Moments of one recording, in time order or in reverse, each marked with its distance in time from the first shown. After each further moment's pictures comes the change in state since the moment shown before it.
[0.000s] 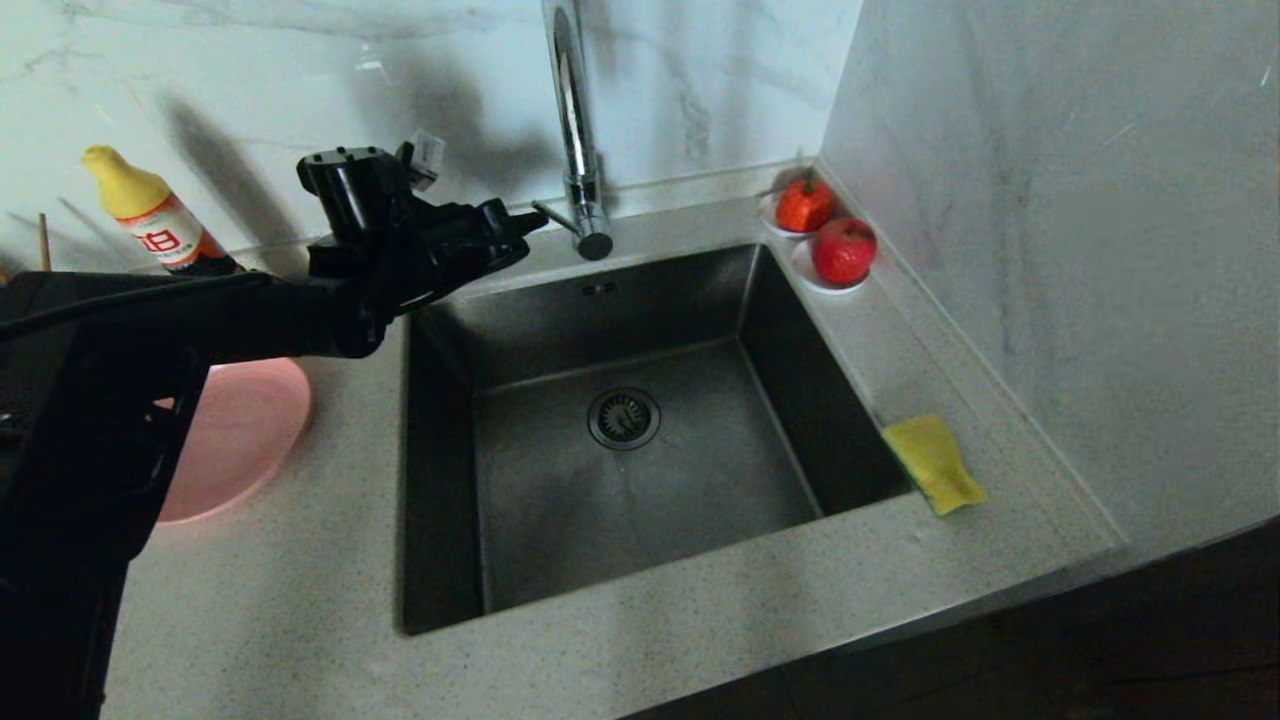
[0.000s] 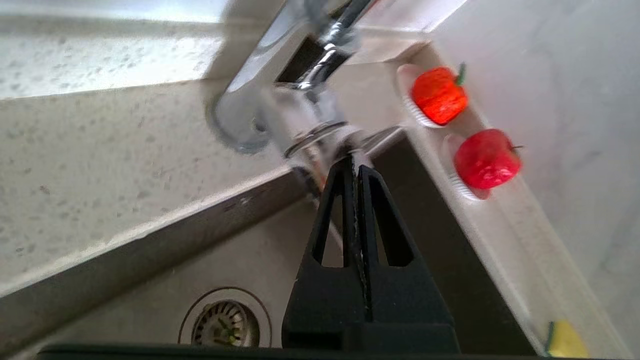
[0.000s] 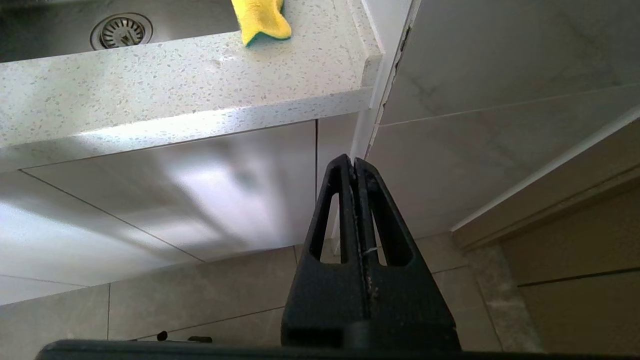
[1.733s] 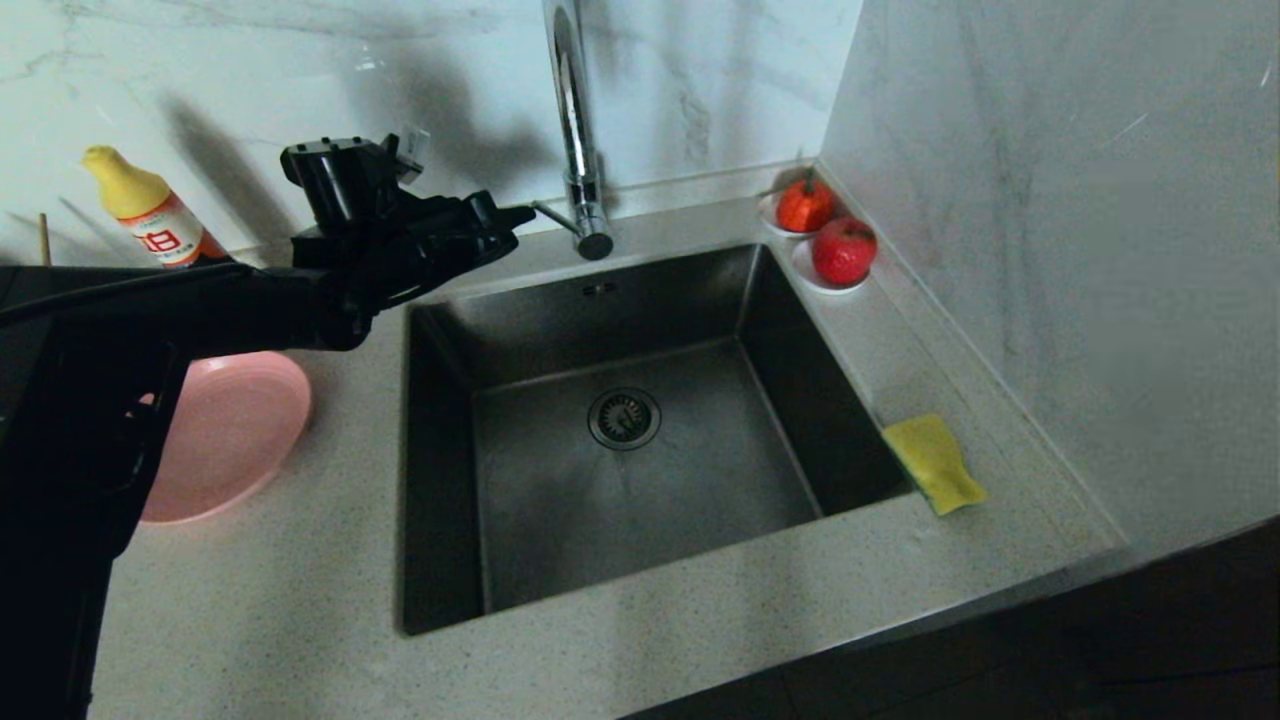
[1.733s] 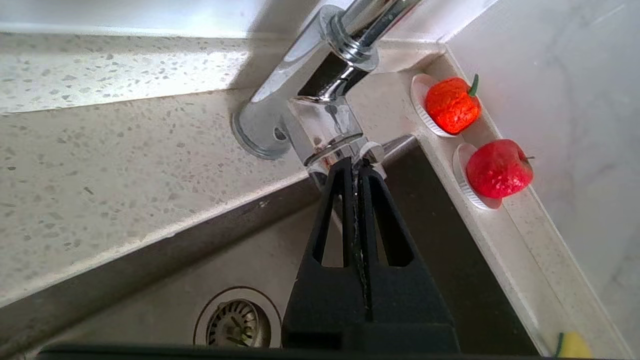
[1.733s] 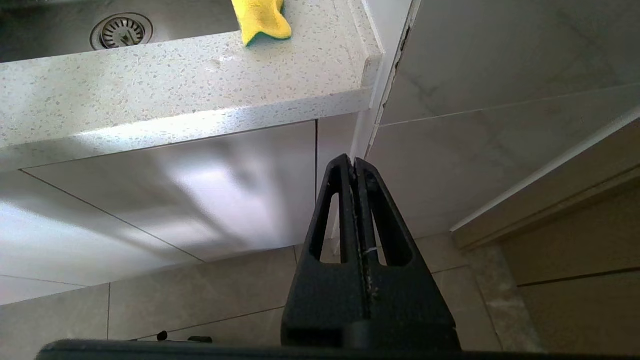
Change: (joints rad) left arm 0.017 -0.018 -0.005 0.030 0.019 0.003; right arm 0.000 0.000 0.000 0.000 -0.001 0.000
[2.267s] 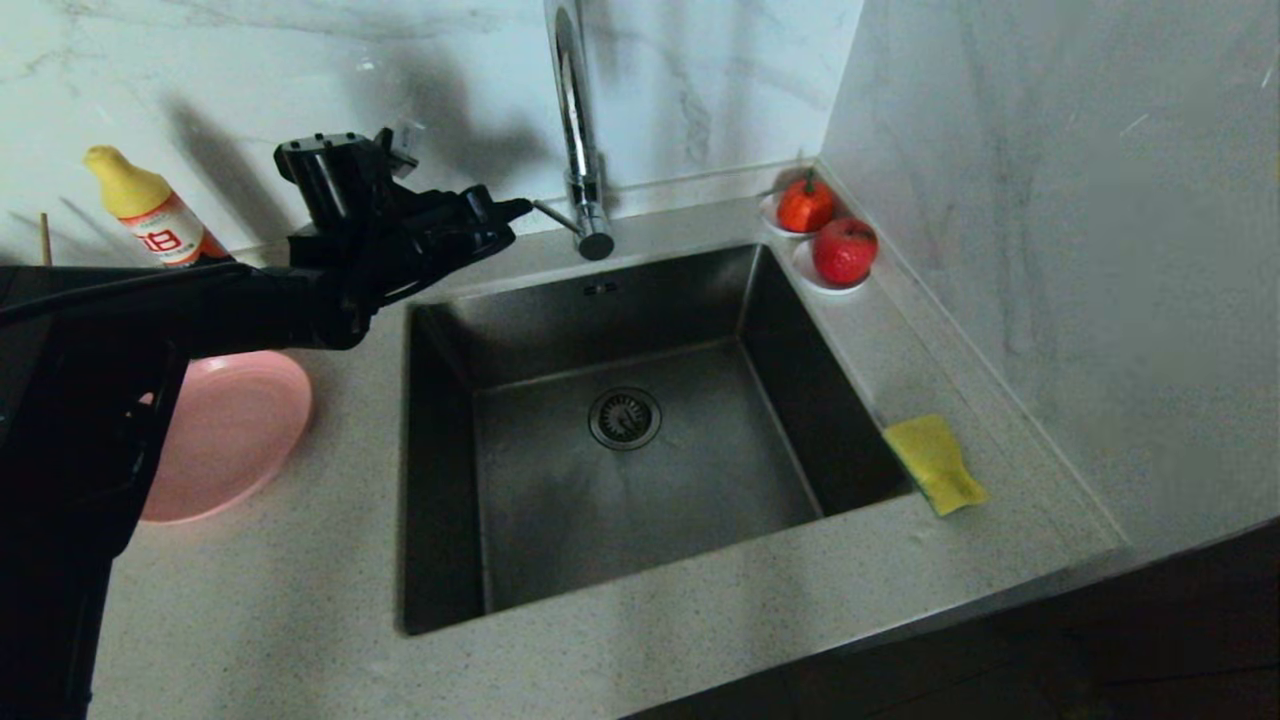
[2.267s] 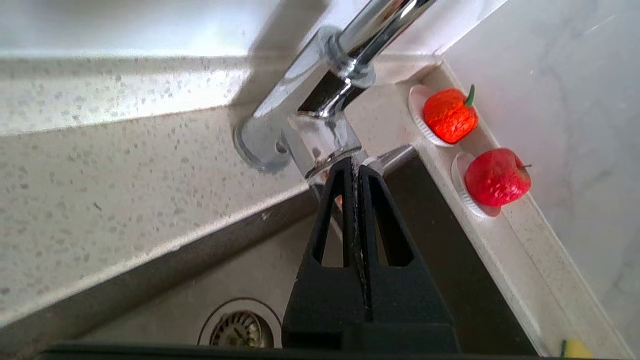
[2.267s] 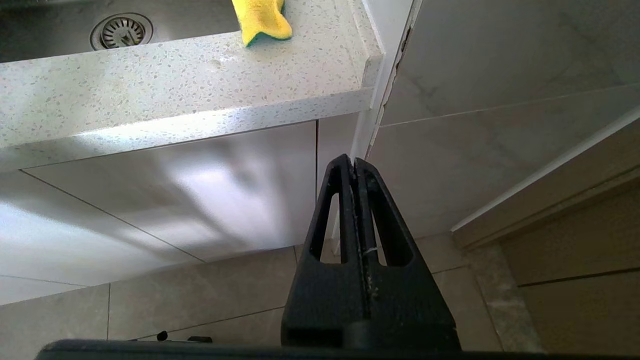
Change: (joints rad) left arm 0.000 0.001 -0.003 -0.031 -0.001 0.000; right arm 0.000 0.000 0.000 0.000 0.000 -0.001
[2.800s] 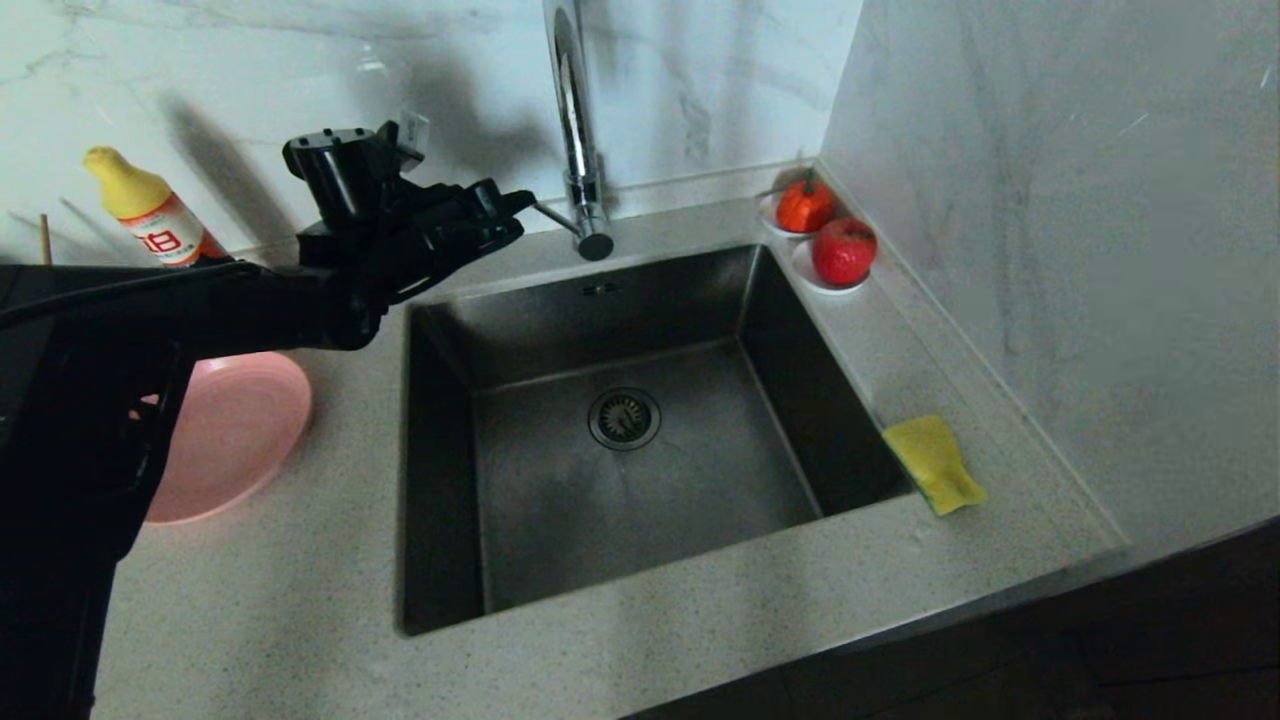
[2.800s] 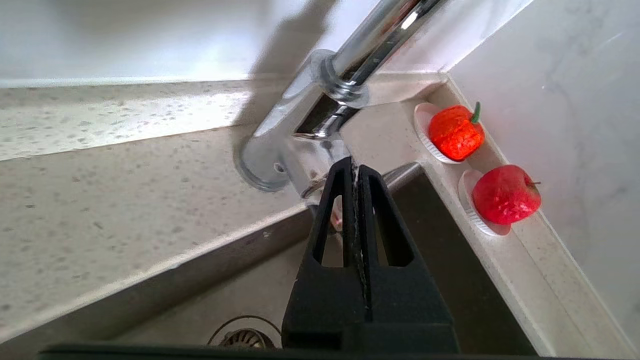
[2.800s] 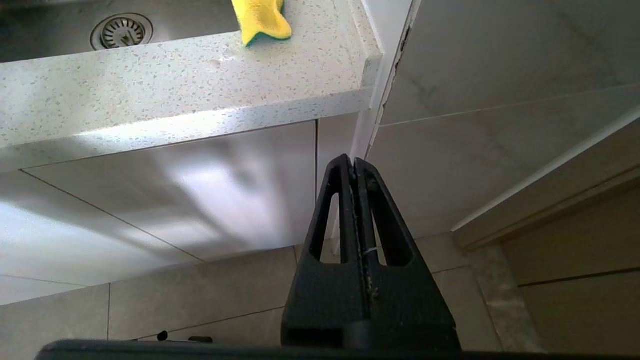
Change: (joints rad) left arm -0.025 -0.003 0.003 -0.022 0.076 0.020; right arm 0.000 0.000 0.000 0.000 0.001 0.000
